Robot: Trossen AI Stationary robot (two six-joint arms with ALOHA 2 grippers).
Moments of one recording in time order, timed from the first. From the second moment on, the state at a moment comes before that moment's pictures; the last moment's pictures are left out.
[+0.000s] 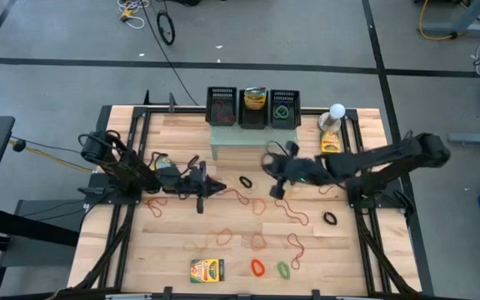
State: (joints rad) left arm -0.14 1.70 0.27 1.43 -0.19 -0.18; right arm 0.16 1.35 0.99 -0.32 0.48 0.16
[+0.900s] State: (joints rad) left arm -0.26 1.71 0.63 0.39 -0.39 -0.34; right arm 0.32 1.54 0.55 0.25 0.46 0.37
